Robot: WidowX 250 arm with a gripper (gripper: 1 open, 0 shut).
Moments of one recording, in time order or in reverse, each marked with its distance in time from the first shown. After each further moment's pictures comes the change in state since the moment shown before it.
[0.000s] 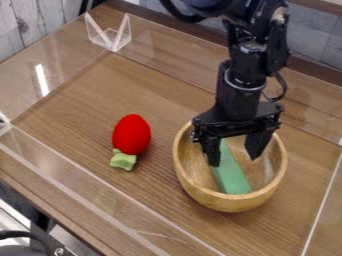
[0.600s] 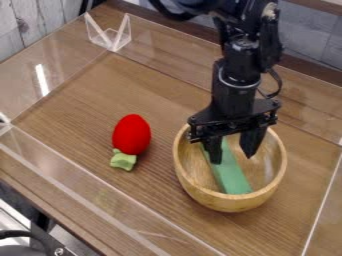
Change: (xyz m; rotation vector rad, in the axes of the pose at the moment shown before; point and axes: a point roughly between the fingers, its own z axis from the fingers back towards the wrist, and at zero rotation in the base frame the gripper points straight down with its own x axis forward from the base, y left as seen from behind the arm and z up) arm 0.000 0.002 0.003 -0.038 0.004 0.007
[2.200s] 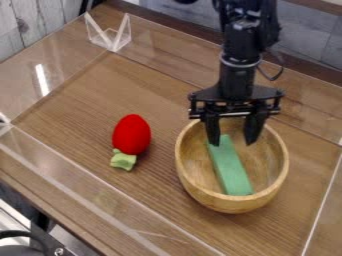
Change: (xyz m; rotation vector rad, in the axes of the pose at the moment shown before) arm 0.022 -0.004 0.003 0.004 0.044 -0.230
